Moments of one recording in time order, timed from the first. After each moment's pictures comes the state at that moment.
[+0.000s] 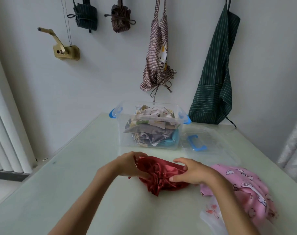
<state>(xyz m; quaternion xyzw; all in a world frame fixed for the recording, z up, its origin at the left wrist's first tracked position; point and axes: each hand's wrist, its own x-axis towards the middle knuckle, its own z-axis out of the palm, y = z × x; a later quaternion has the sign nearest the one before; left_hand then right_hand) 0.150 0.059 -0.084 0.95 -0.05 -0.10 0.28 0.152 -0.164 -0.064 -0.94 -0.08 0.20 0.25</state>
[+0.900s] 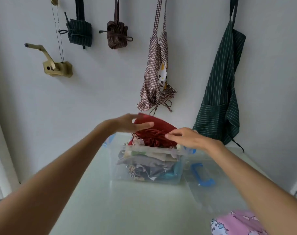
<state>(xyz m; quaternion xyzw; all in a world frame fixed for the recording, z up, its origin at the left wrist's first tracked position) 0.300 0.087 0.052 0.96 -0.10 0.02 0.26 0.325 -0.147 0.028 -0.96 -0.17 0.04 0.22</state>
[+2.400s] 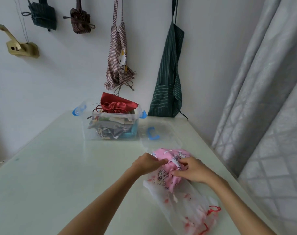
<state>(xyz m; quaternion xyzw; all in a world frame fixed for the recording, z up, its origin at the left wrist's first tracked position) 0.098 -0.126 -0.061 0.91 -0.06 -0.15 0.39 0.062 -0.305 -0.038 -0.96 -0.02 0.08 0.26</state>
